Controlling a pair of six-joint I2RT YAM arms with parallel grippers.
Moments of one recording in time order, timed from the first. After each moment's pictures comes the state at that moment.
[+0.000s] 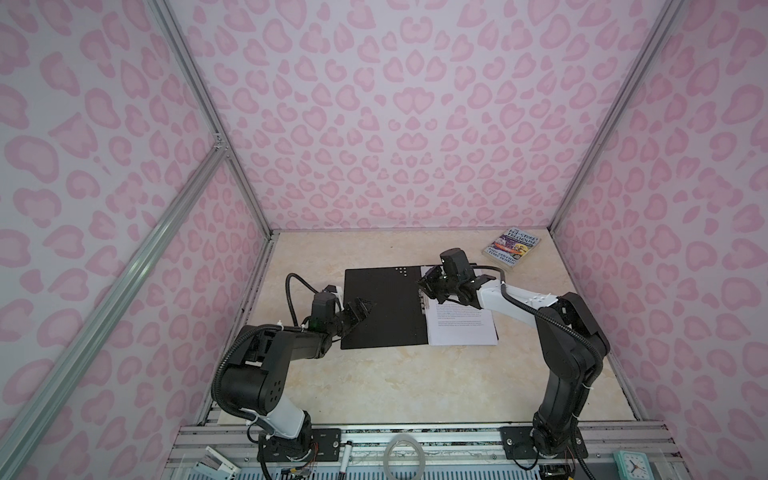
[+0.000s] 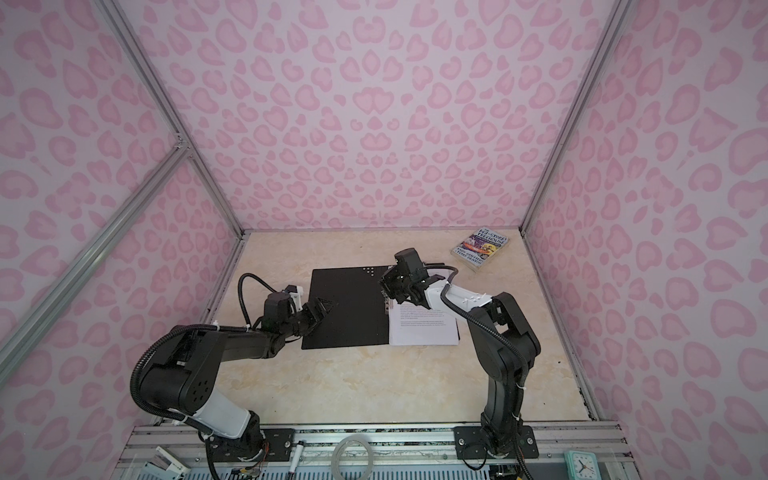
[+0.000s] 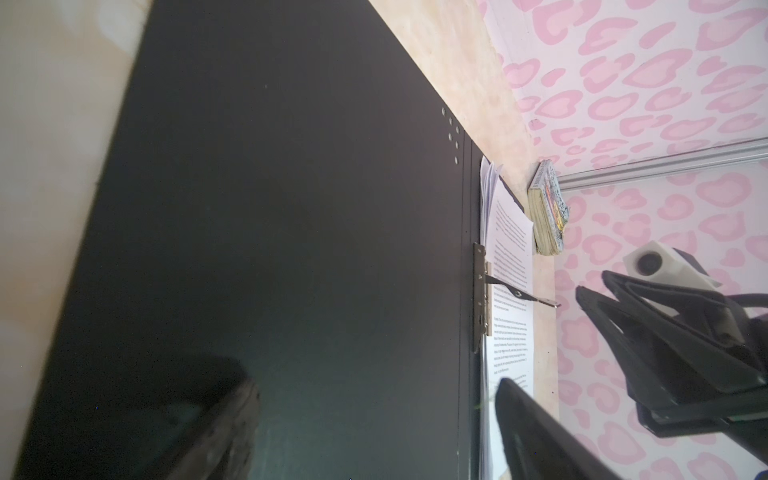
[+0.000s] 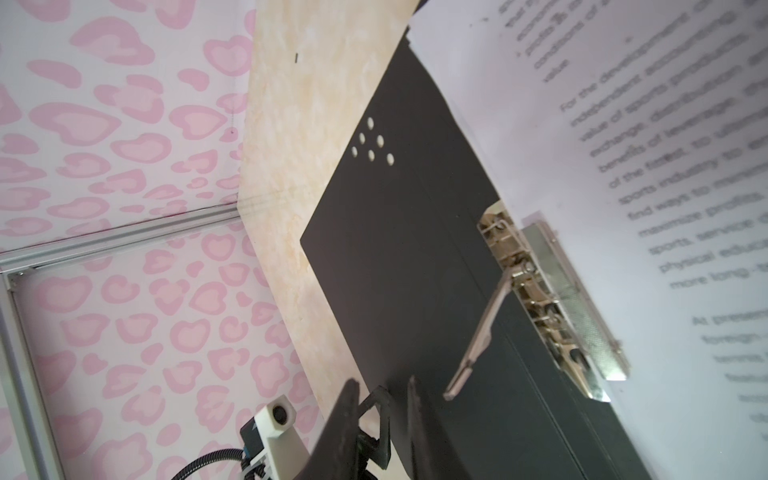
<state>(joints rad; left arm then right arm) -0.22 1.62 0.49 0.47 0.43 -0.86 0.52 1.85 1.21 -0.06 -0.25 1.38</state>
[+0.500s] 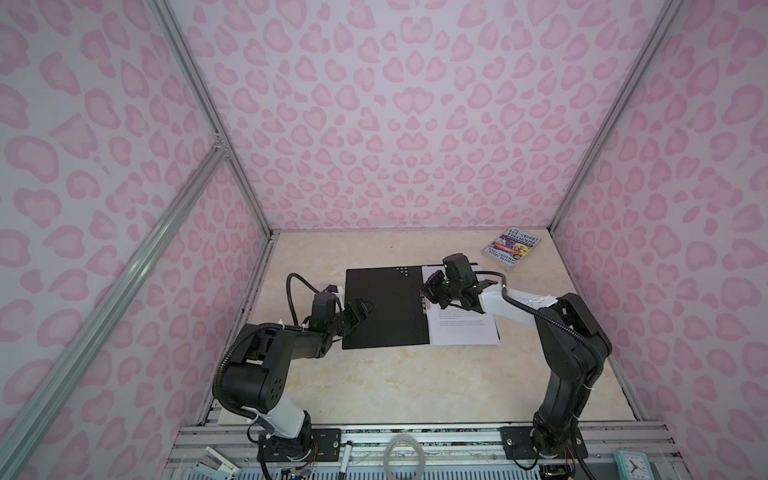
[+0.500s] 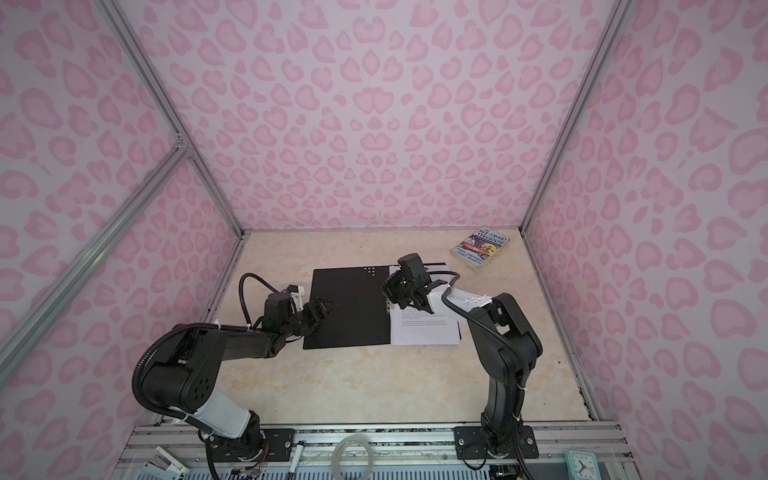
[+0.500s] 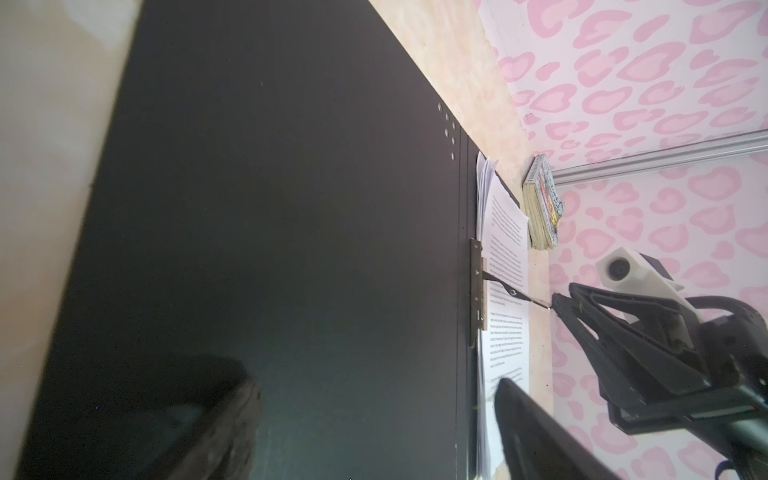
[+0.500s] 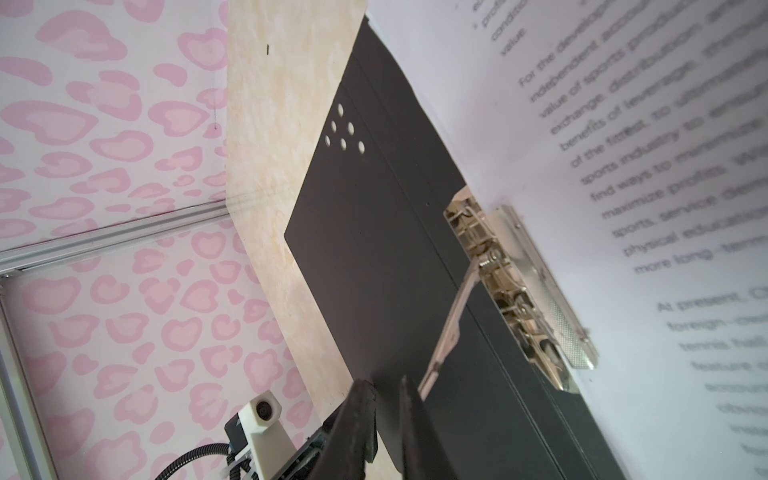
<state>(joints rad) -0.22 1.63 0.49 0.48 0.44 -0.86 0.50 1.85 1.14 -0.03 -0.28 1.39</state>
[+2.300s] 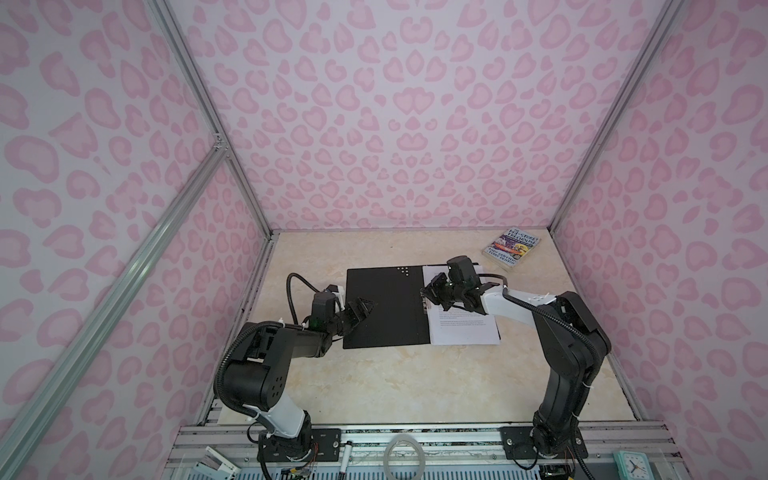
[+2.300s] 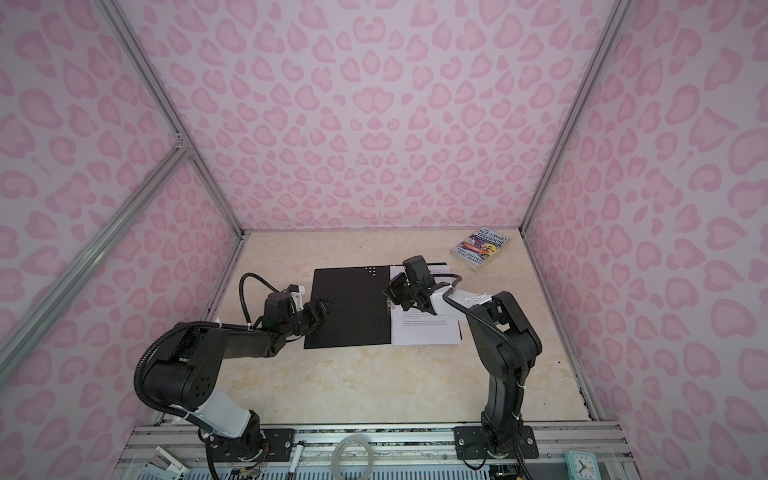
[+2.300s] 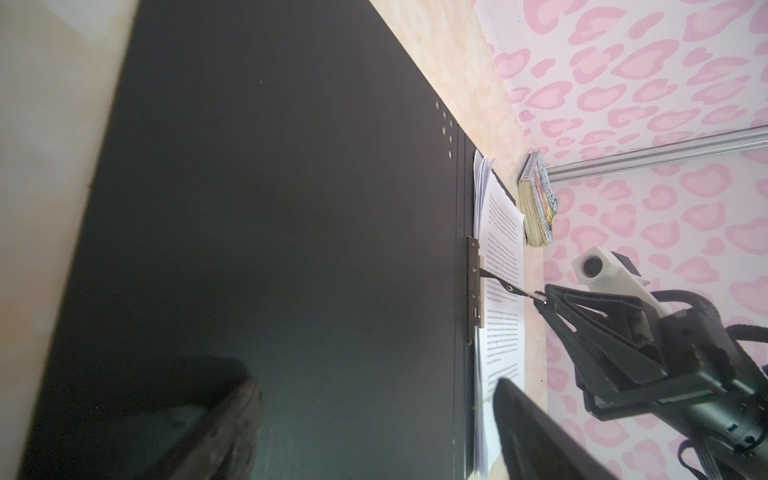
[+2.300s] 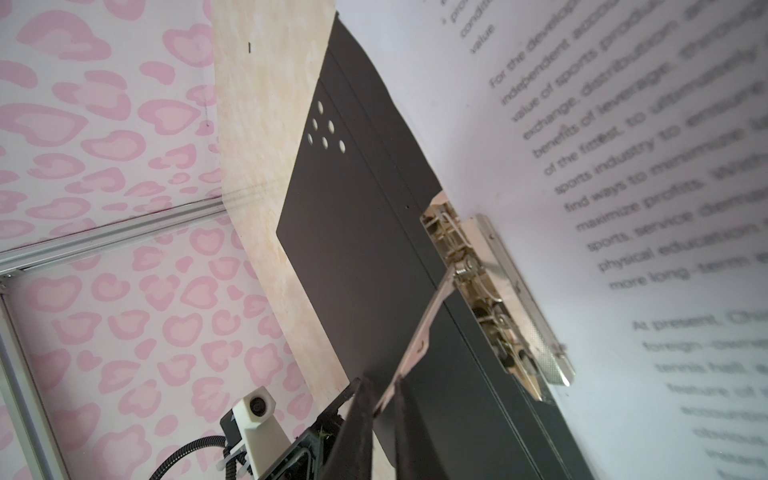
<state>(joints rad) -0.21 1.65 0.49 0.49 0.47 -0.86 0.48 1.87 1.10 0.02 -0.33 1.39</state>
